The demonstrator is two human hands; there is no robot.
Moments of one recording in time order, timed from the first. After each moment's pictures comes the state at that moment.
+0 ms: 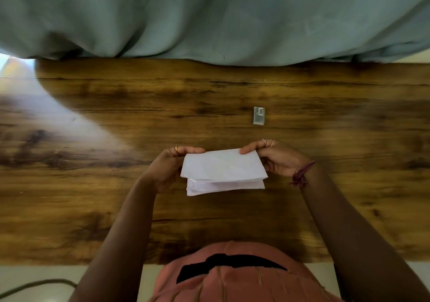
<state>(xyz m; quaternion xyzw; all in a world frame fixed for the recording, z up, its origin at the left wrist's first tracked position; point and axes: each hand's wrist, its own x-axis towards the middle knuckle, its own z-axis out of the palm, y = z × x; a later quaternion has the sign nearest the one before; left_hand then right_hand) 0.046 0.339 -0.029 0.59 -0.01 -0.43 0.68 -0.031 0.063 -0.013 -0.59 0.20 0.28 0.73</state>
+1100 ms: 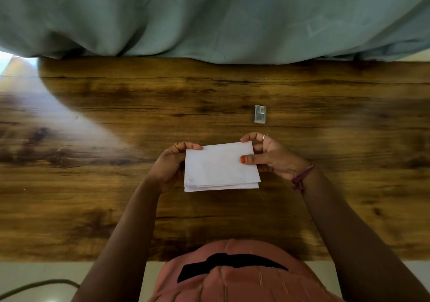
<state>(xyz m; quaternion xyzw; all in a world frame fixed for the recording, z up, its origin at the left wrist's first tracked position) 0.039 0.335 -0.036 0.60 0.04 -0.39 0.70 -0.038 0.074 -0.017 -0.61 0.17 0.22 0.74</state>
